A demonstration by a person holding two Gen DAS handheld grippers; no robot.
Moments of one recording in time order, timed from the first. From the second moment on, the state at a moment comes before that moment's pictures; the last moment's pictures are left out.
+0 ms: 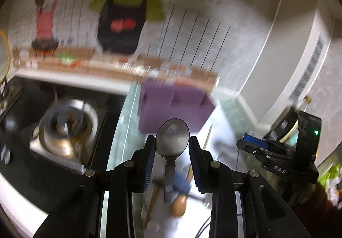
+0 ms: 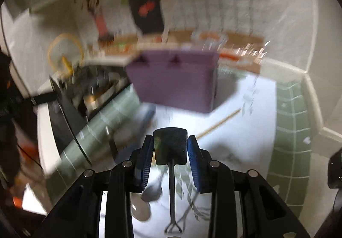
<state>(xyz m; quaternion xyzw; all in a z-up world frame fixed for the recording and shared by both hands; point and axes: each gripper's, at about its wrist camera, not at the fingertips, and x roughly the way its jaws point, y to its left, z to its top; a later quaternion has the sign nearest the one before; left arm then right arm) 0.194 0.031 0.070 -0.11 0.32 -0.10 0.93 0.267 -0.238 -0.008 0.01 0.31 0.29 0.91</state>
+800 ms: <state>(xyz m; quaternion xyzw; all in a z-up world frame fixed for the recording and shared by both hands) 0.405 0.021 0.039 -0.13 0.34 -0.13 0.92 0.428 -0.184 0.036 0.06 0.24 0.23 0.94</state>
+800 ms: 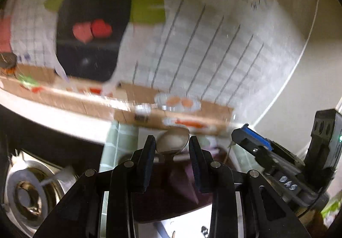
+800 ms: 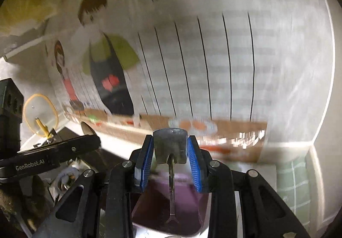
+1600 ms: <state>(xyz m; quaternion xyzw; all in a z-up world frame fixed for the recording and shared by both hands) 0.211 0.053 0.007 -0.08 0.39 -0.05 0.92 0.251 -0.174 -0.041 -0.14 0.41 0.31 0.85</state>
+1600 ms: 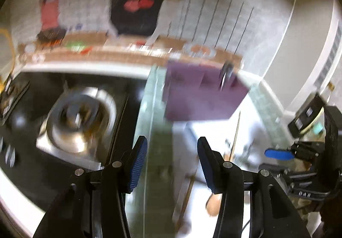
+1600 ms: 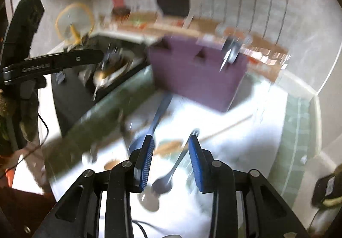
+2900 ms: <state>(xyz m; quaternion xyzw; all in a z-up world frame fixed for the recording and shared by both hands) 0.142 0.009 -0.077 -0.05 0.47 -0.05 0.88 0.236 -0.204 -0.088 -0.05 0.44 0.29 0.85</state>
